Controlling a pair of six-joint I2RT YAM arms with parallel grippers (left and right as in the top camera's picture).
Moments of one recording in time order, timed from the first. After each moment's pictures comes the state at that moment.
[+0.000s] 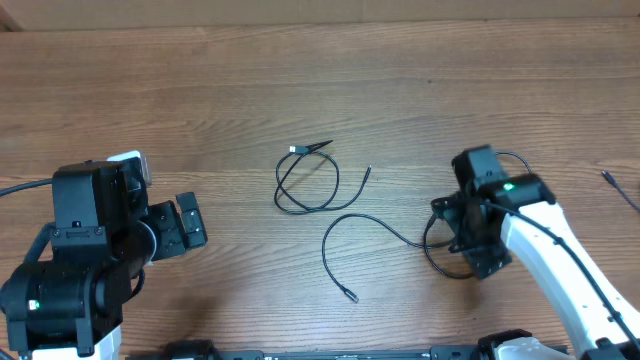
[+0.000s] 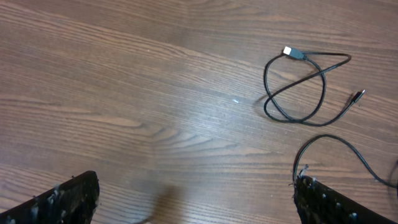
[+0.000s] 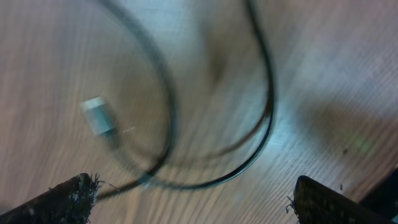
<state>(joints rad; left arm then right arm) 0.03 0.99 1.42 -1.43 -0.01 -0.23 0.23 1.35 0.87 -1.09 0.05 1.34</state>
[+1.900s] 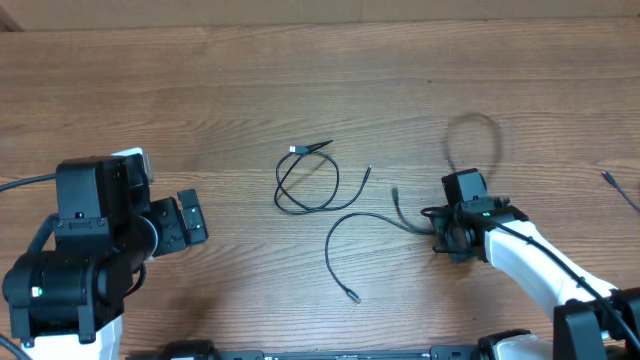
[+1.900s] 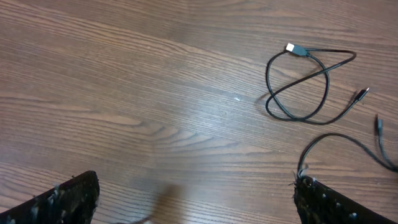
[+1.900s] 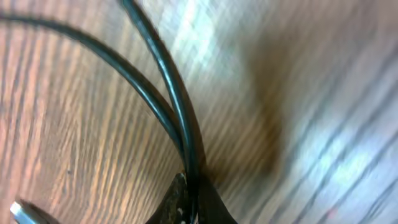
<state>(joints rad) 0.03 1.02 1.42 -1.43 -0.01 -0.23 0.21 1.44 0.62 -0.50 0.08 1.30</state>
